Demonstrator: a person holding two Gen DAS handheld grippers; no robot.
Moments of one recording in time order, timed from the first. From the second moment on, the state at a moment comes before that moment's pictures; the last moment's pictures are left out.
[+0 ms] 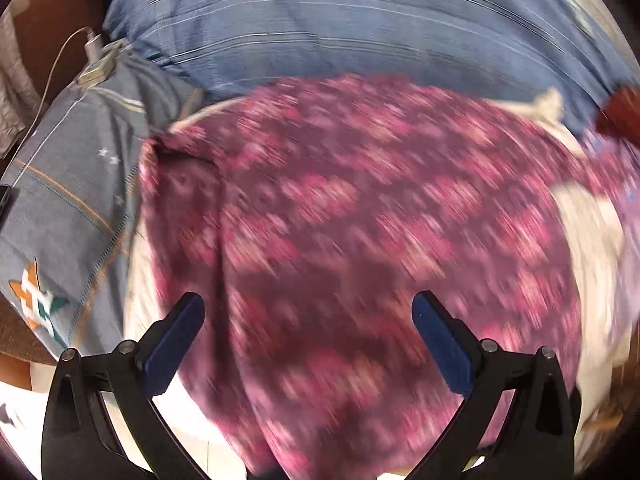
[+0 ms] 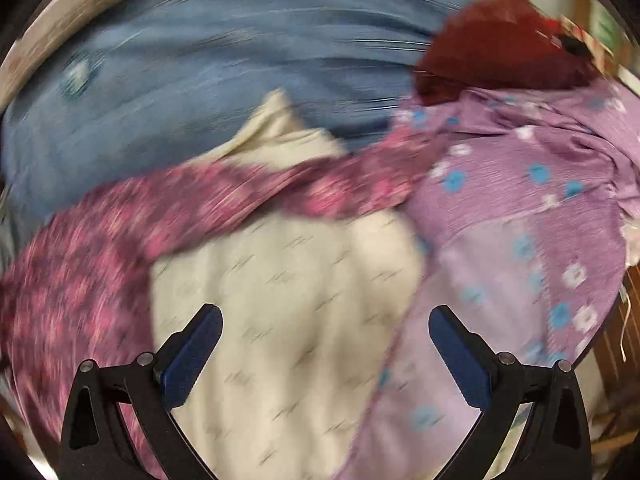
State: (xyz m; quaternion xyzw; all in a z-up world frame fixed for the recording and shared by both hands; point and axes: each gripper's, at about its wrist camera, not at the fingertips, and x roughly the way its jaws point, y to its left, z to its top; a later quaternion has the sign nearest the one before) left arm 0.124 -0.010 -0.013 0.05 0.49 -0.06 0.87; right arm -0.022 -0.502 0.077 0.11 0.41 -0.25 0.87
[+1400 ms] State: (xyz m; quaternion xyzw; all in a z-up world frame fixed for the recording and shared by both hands) left arm 0.188 0.029 -0.059 -0.08 0.57 -0.03 0.82; right arm -0.006 -0.692 0.117 0.32 0.30 -0.28 0.86
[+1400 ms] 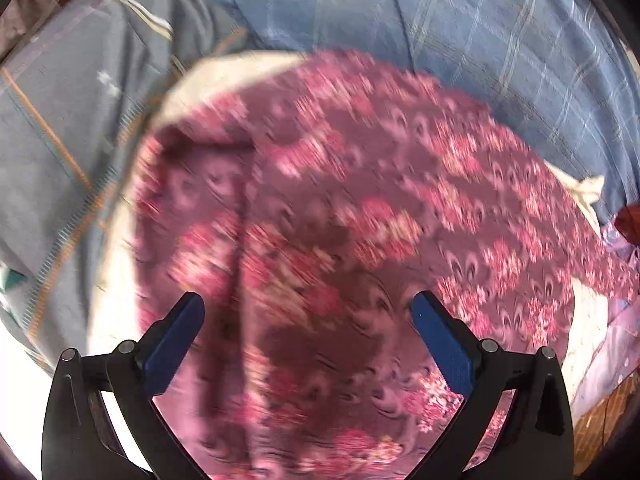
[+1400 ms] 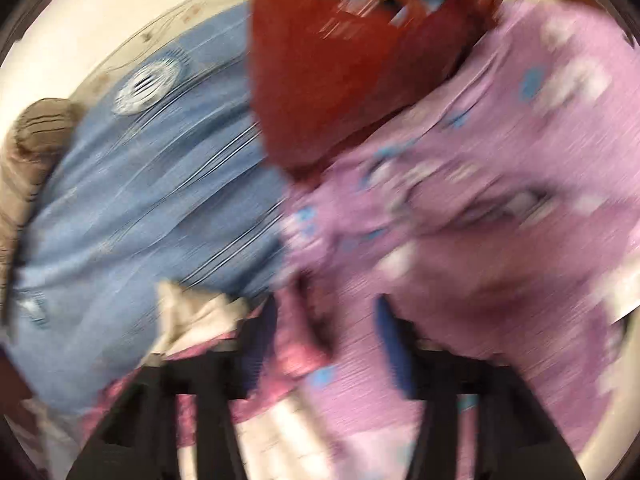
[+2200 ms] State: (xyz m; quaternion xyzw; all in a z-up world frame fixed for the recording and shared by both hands) left arm 0.127 0.067 -0.048 -0.13 0.55 -0.05 0.82; right arm 0.115 -0.445 0.170 0.19 0.31 -0.05 0.93
